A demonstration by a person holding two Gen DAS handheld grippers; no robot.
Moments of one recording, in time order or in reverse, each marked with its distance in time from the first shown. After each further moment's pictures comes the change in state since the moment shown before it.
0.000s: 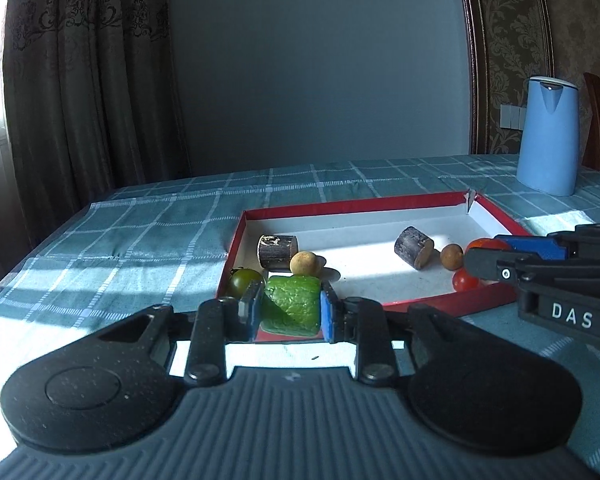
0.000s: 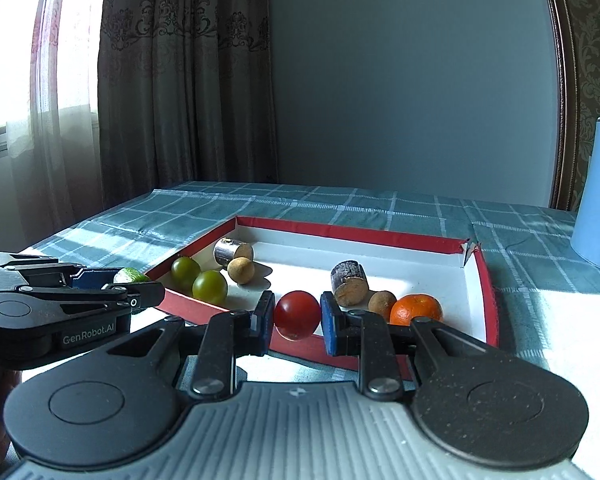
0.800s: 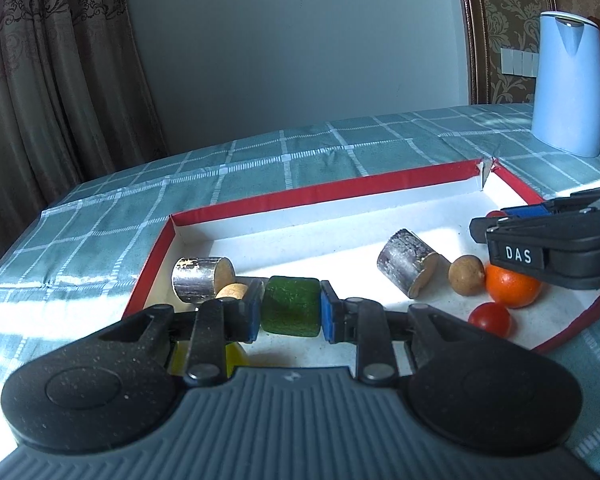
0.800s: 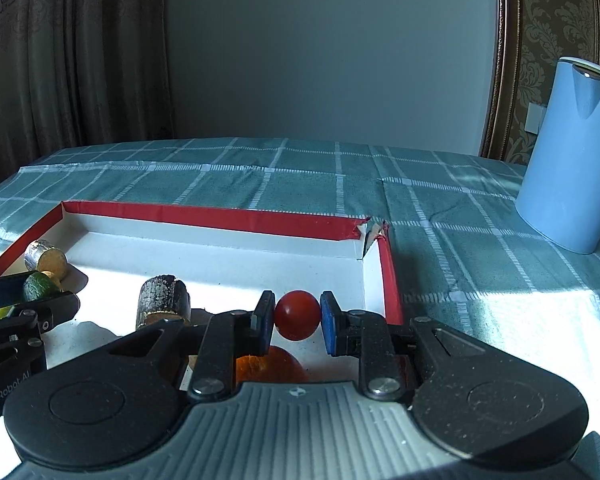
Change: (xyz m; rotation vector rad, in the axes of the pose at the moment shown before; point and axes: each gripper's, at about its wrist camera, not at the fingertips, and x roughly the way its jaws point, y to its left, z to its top) left arm 0.111 -0.046 0.024 0.076 0.145 0.007; right arm 0.118 -0.077 0.018 0.082 0.207 -0.235
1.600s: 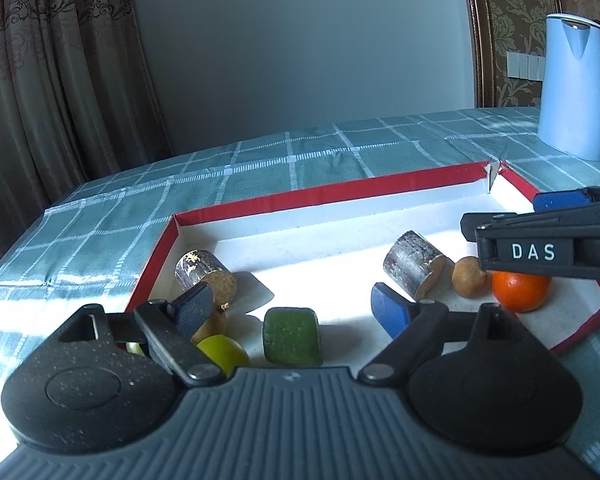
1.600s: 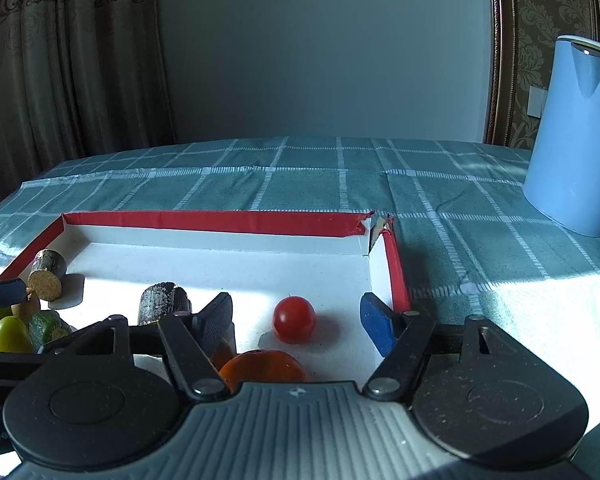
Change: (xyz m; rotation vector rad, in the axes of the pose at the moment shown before) left arm -0.001 -0.001 -0.003 -0.003 -0.021 0.022; right arm -0.009 -0.003 -0.001 0.040 -0.059 0.003
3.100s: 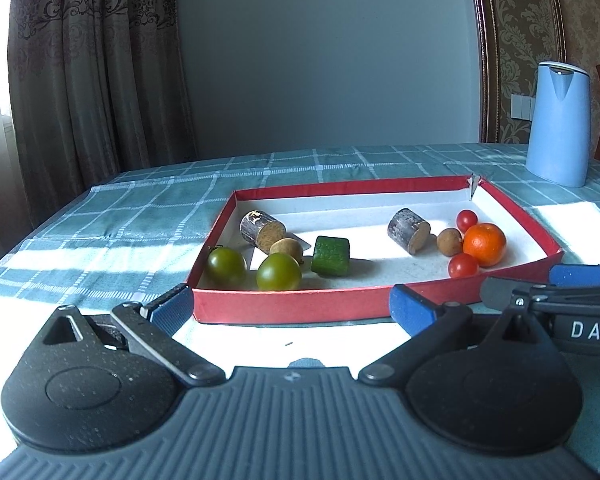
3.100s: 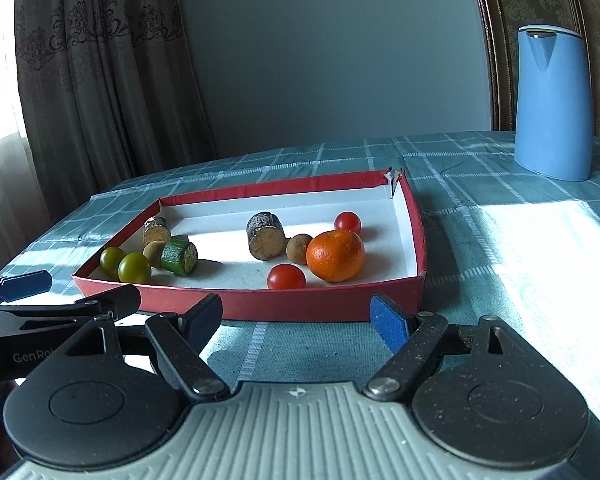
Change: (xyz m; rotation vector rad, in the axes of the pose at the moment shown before) left arm -0.091 0.026 -0.053 -0.107 -0.088 0.017; right arm -0.101 0.012 -0.068 0.095 -0.035 0.147
